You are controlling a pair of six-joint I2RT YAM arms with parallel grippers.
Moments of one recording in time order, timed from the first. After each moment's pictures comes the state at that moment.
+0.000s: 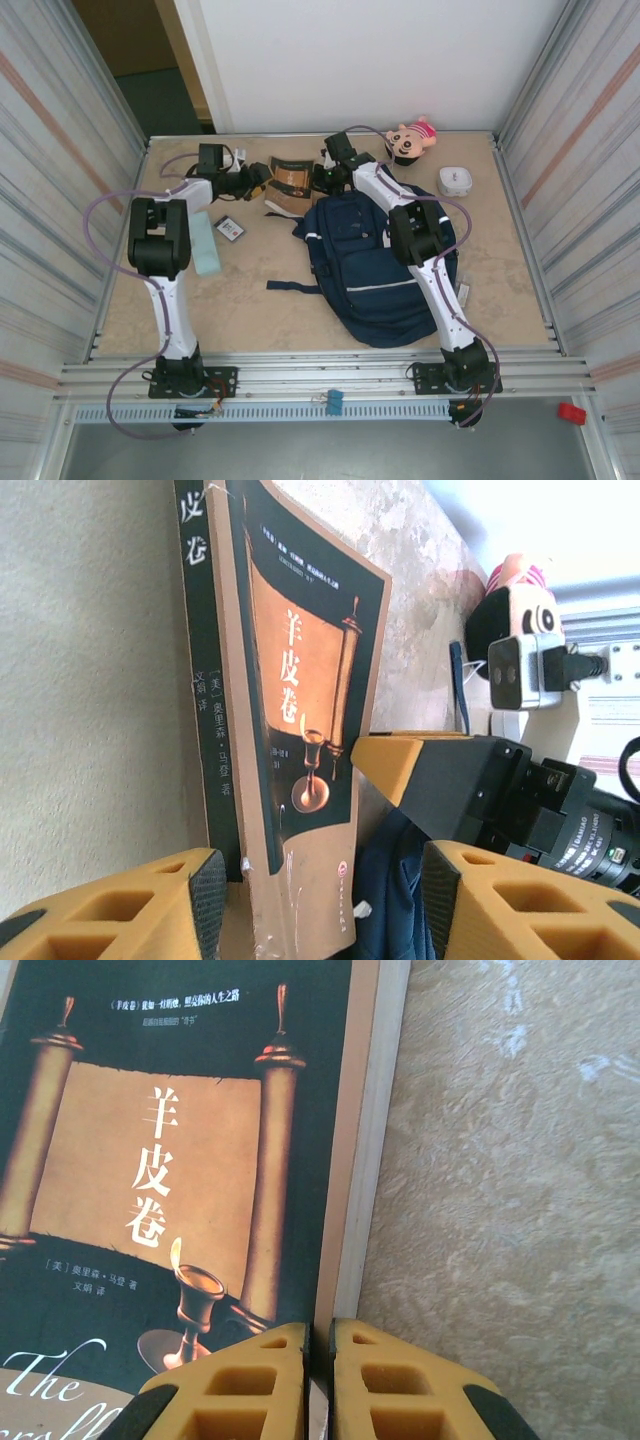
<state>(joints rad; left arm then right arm) -0.07 2.14 1.49 -0.10 0.74 -0.68 0.47 2.64 2.33 -0.61 -0.34 0.60</state>
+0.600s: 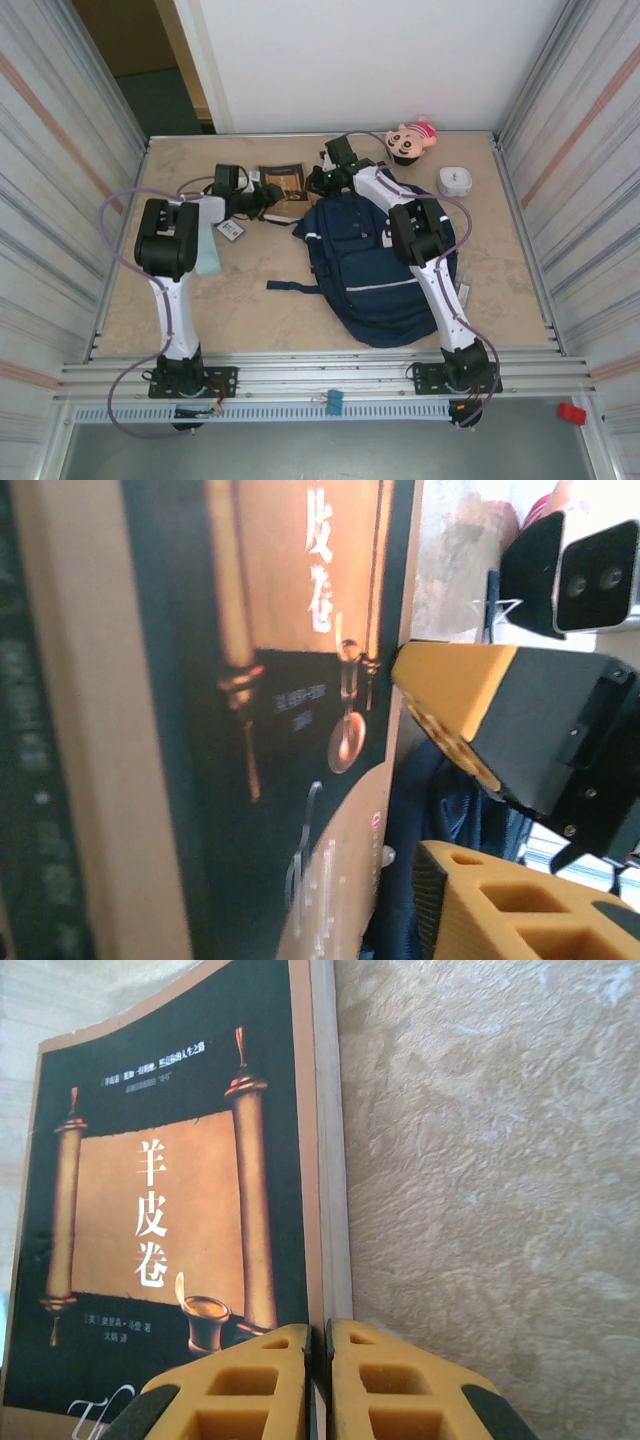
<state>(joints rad) -0.15 2.13 1.30 0.03 0.75 -0.78 0.47 2.60 2.21 -0.47 -0.42 0.67</state>
